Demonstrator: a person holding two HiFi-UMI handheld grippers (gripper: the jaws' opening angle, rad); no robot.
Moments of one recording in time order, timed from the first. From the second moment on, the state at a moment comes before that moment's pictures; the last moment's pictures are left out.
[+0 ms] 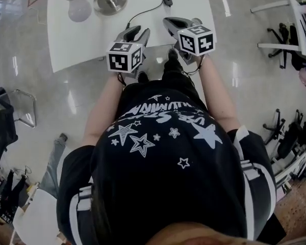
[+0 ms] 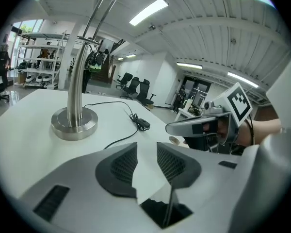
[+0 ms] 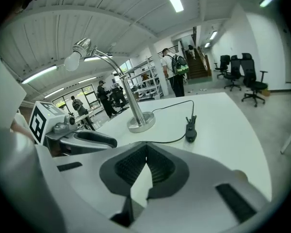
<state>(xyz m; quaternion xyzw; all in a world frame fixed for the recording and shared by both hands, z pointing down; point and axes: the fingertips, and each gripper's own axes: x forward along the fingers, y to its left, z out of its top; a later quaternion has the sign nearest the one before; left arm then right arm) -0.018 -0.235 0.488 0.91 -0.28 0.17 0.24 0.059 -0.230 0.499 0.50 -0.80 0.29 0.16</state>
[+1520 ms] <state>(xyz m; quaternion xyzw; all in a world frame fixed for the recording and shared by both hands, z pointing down) -0.040 -0.093 0.423 0.92 -0.33 0.12 0.18 0.061 -0.052 0.453 0.52 -0.80 0.27 0.11</state>
